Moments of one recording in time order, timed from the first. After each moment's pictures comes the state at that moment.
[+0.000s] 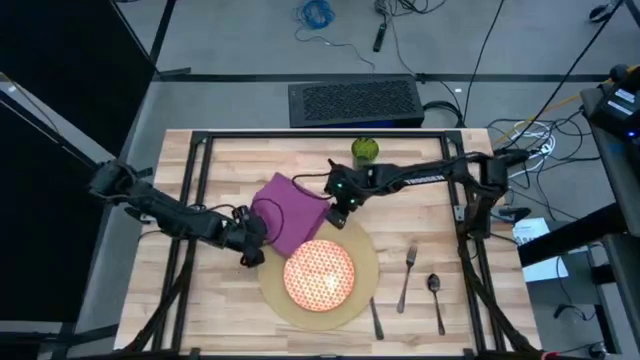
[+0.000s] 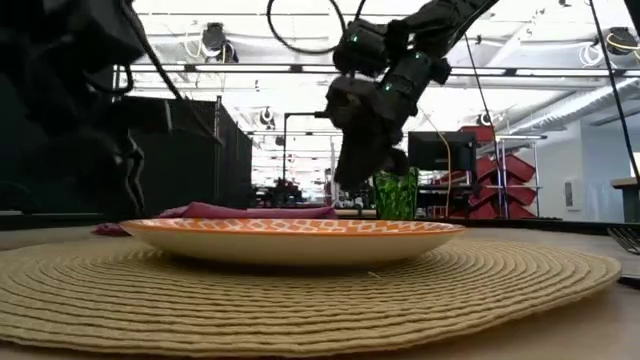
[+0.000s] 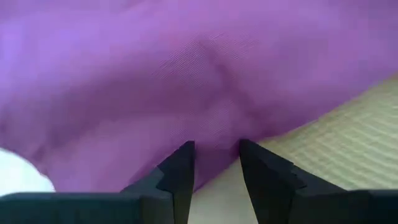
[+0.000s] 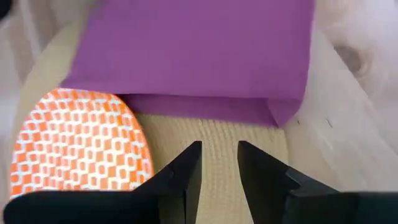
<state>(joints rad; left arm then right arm) -0.29 1.31 0.44 -0.32 -0.35 -0.56 -0.17 1.78 1.19 -0.38 -0.23 0.43</state>
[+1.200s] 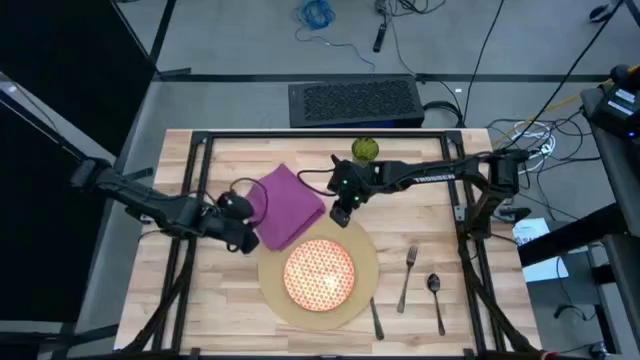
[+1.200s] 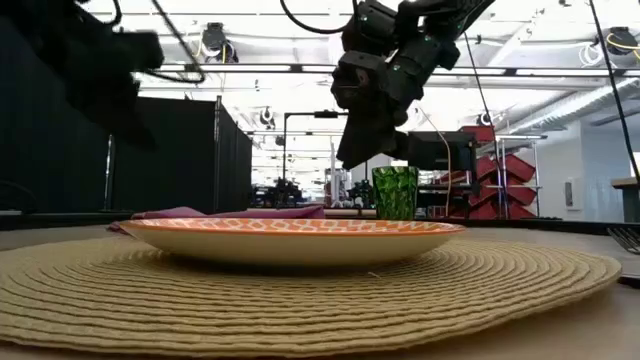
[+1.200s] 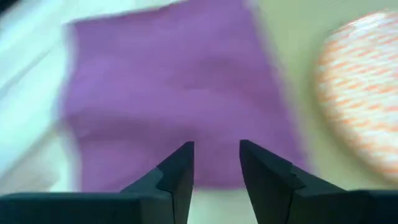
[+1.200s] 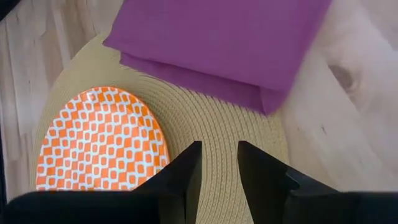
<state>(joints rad) -0.33 1.01 0.58 -0.52 -0.48 -0.69 -0.18 1.74 1.19 -0.38 -0.24 0.40</state>
